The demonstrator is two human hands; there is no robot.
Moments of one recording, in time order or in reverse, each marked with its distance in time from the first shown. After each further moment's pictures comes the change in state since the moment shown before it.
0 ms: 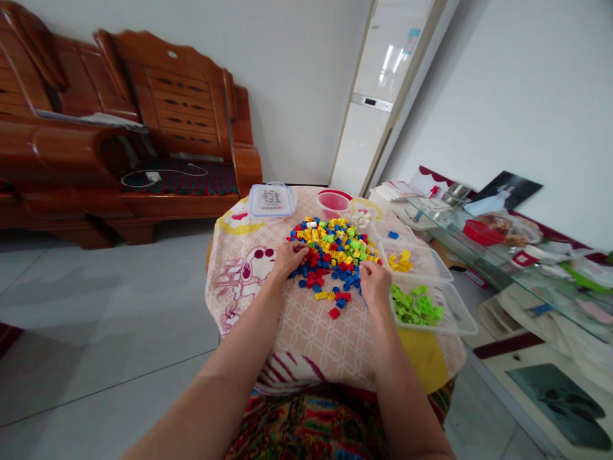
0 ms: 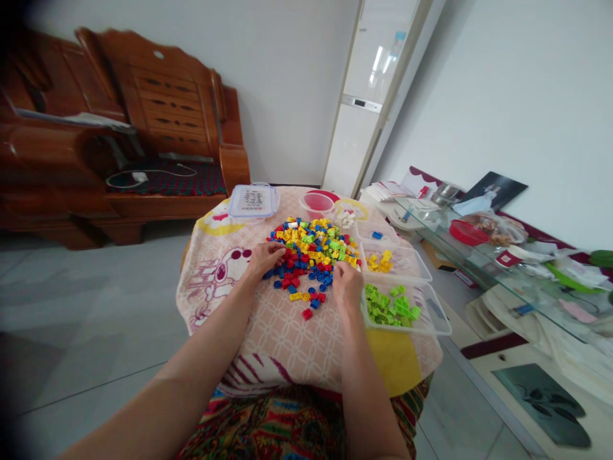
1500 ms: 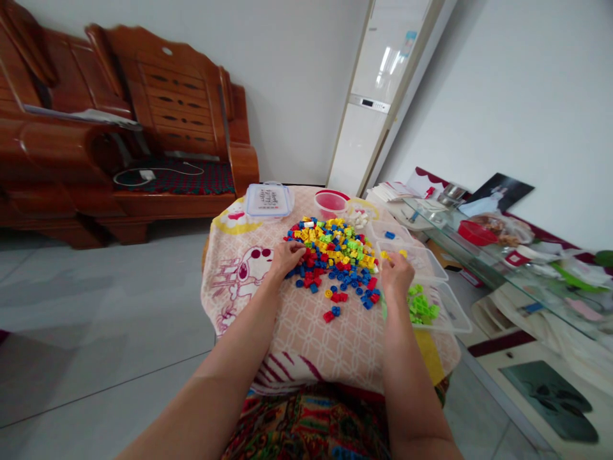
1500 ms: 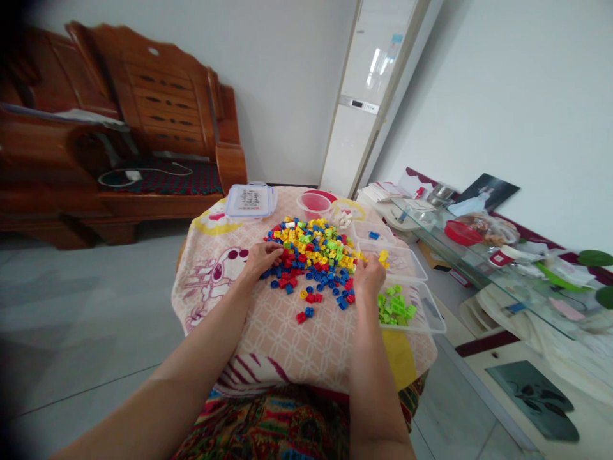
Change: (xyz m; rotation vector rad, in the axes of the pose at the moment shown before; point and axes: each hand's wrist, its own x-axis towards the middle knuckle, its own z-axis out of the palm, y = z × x) left_hand 0.000 0.001 0.000 0.022 -0.010 0.005; right_hand 0.031 0.031 -0.030 -0.043 0.297 0.148
